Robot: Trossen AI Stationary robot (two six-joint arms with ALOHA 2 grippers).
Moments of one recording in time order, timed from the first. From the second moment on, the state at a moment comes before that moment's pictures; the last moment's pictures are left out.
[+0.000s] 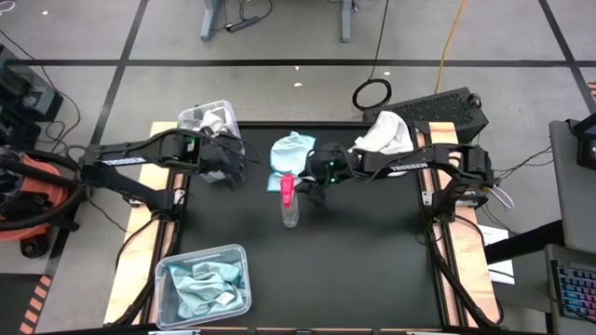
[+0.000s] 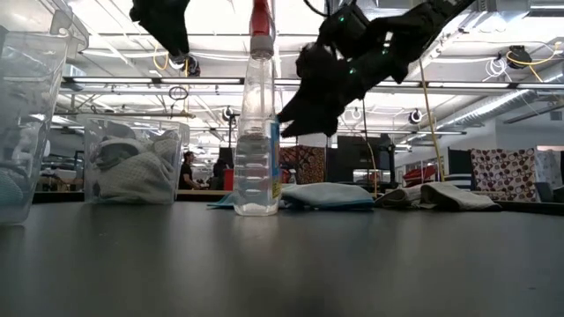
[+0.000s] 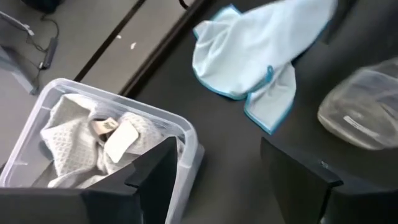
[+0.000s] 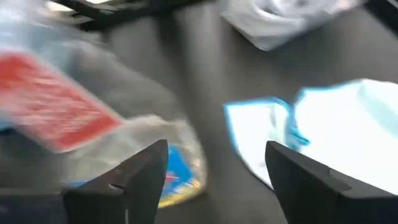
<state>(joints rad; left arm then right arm) 0.05 1.28 1.43 -1.28 -0.49 -0.45 -0.23 1.69 1.02 0.09 -0.20 0.12</state>
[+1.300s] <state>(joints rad) 0.05 1.30 1.43 -1.16 -0.37 -0.41 -0.38 2.10 1.32 -0.14 -0.03 0.13</state>
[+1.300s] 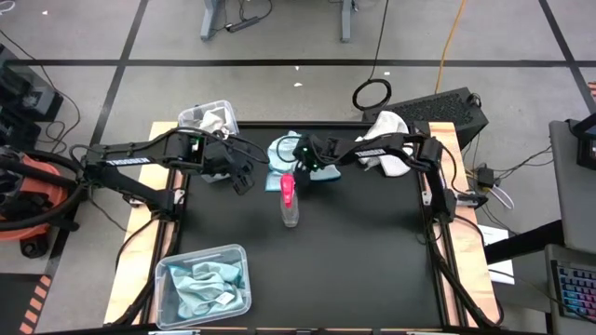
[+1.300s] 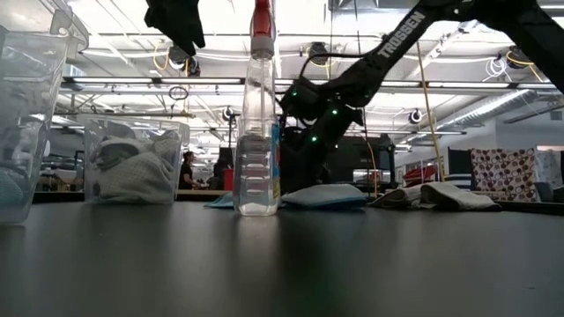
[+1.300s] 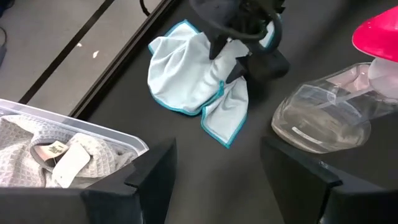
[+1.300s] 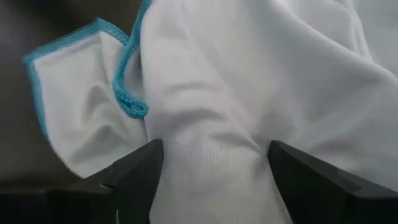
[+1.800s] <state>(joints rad) 0.05 1.30 1.43 -1.16 -0.37 -0.41 -0.37 2.16 1.39 -0.28 -0.04 0.13</state>
